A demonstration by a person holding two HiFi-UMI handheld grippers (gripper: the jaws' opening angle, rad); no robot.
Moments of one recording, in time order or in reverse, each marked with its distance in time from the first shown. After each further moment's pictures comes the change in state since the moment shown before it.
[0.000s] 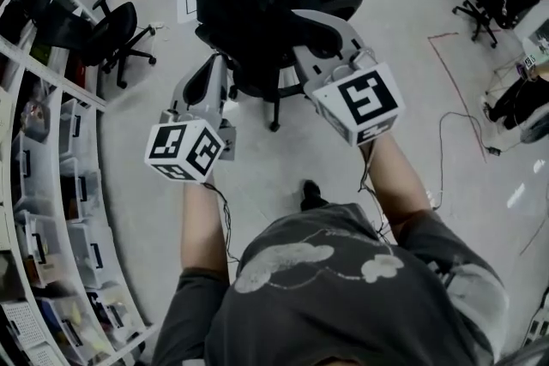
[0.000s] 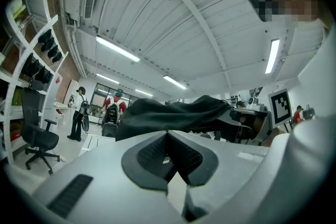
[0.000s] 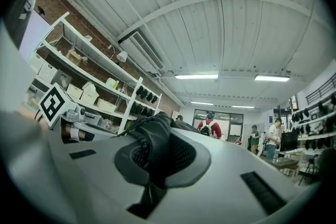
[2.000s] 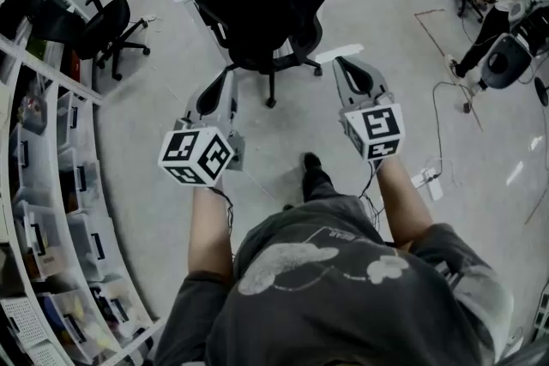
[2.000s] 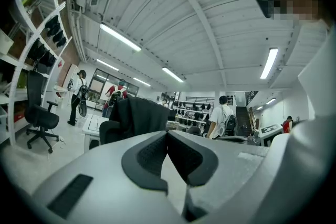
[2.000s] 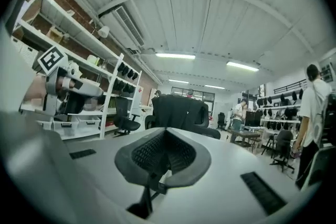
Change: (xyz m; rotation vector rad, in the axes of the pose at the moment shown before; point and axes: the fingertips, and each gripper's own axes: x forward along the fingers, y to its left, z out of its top) left arm -0.139 -0.046 -0.059 -0.095 0.105 -0.062; right arm -0.175 0.074 -0.117 0.030 0.256 -0.270
